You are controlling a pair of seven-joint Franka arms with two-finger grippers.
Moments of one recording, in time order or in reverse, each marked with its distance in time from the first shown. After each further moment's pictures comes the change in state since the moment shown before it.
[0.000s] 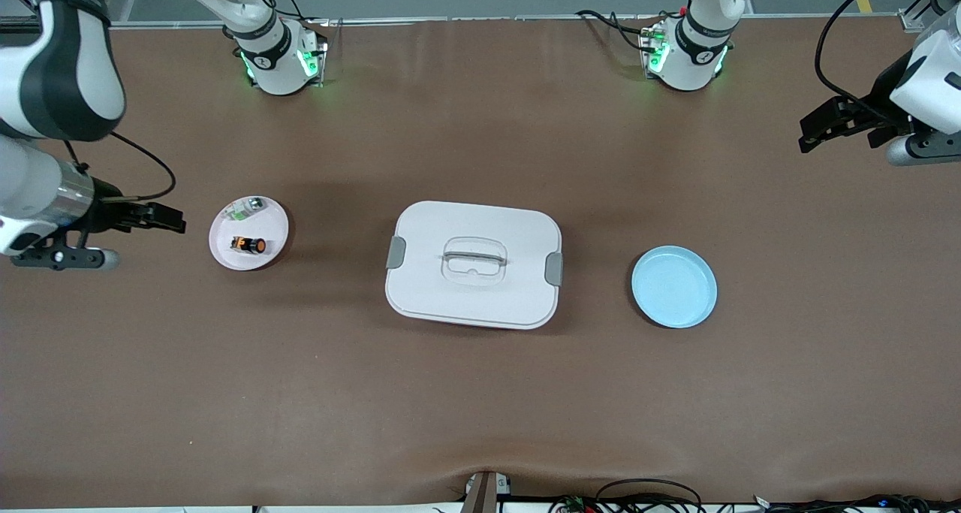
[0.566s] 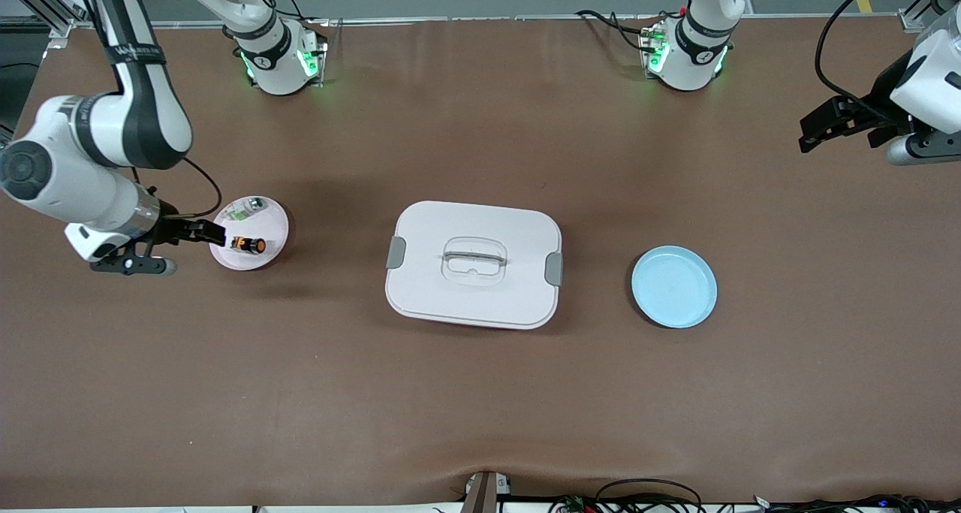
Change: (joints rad) left arm 0.000 0.000 0.000 0.000 0.000 0.000 0.000; right arm 0.000 0.004 -0.003 -0.334 0.002 0.373 0.002
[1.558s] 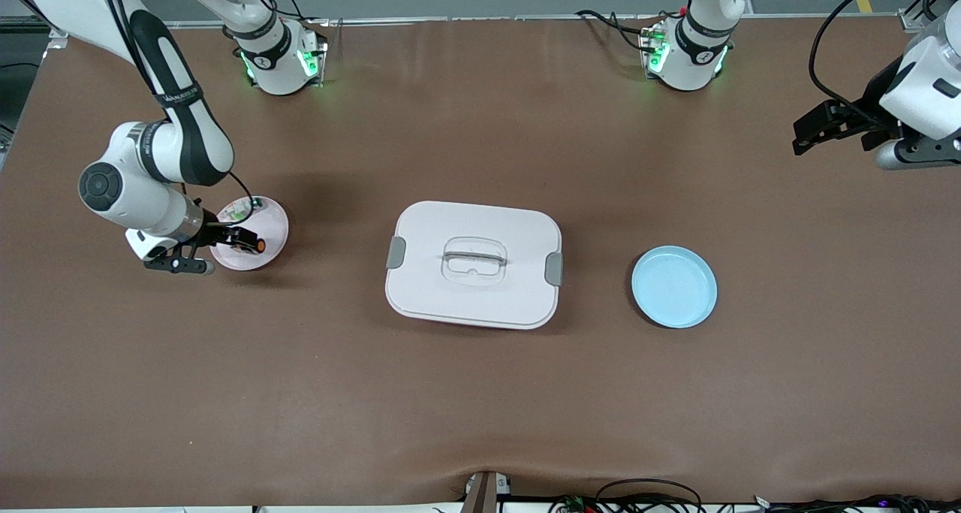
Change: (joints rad) left arm -0.005 0.015 -0.006 0.000 0.000 0.002 0.000; right arm -0.004 0.117 -0.006 -0.144 0.056 0.252 0.001
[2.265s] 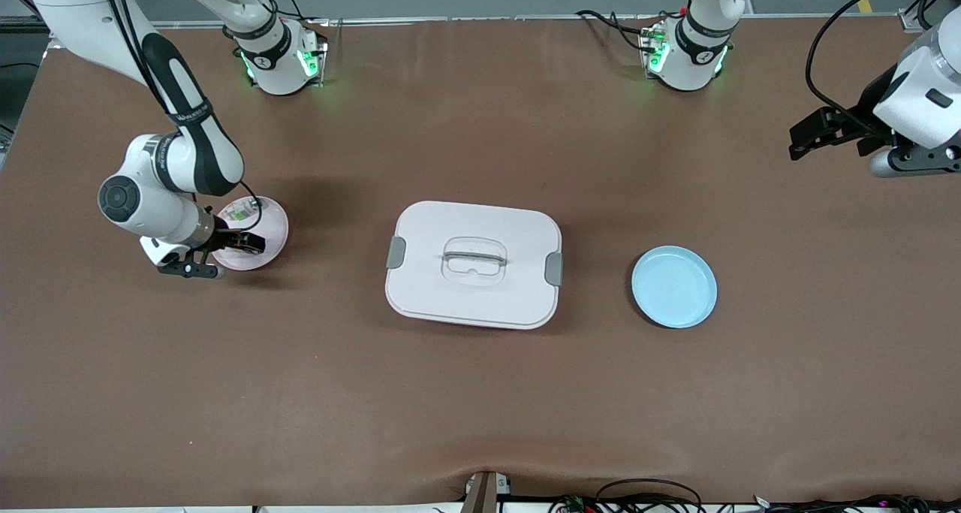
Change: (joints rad) left arm -0.001 0.010 -0.001 0.000 0.000 0.007 0.000; right arm 0.000 0.080 -0.001 0.000 0.000 0.062 0.000
